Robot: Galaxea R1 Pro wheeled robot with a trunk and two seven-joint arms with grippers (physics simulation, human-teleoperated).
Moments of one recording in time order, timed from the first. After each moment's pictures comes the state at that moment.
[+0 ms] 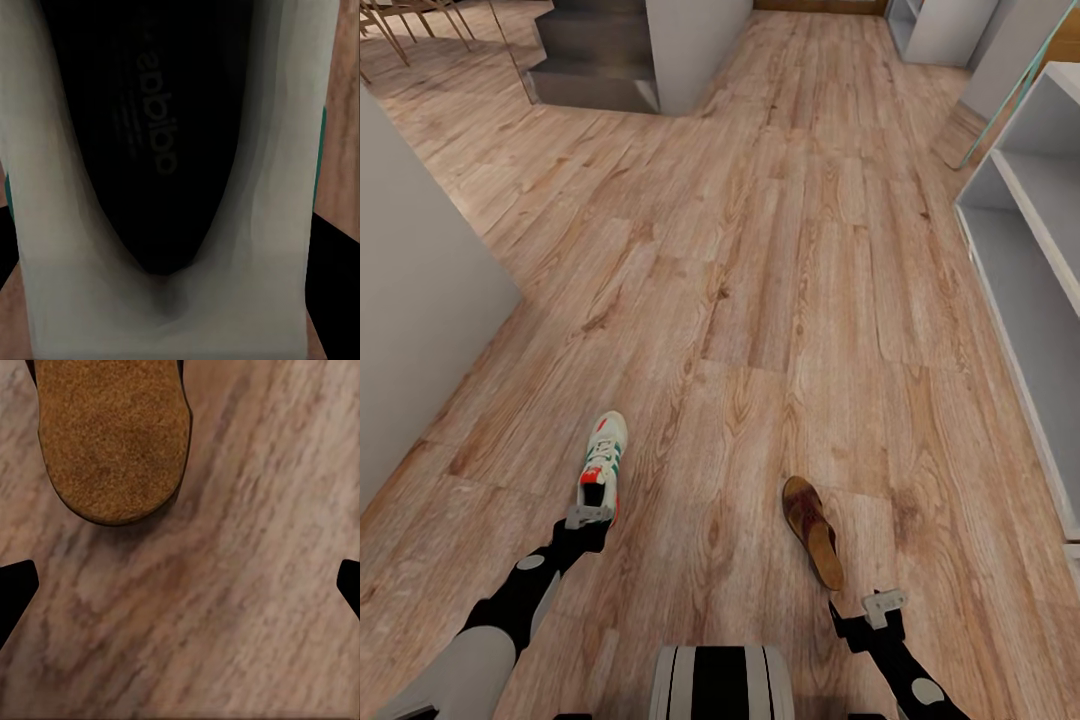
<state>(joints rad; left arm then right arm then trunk) -0.67 0.05 0.32 -0.47 -0.31 -0.08 -0.26 -0.42 -0.10 0.03 -0.37 0.12 -0.41 0.06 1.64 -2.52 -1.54</state>
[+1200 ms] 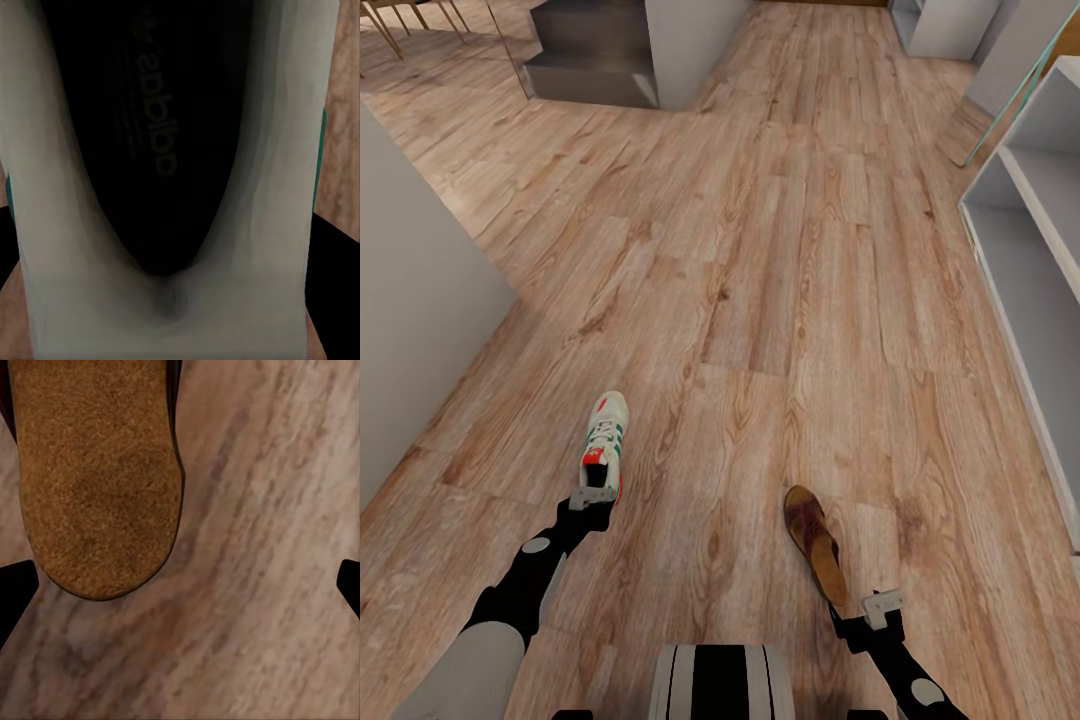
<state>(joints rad) -0.65 0.00 0.32 -0.64 -0.31 -0.02 -0.26 -0.42 -0.10 0.03 -0.37 0.12 -0.41 0.06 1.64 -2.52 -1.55</state>
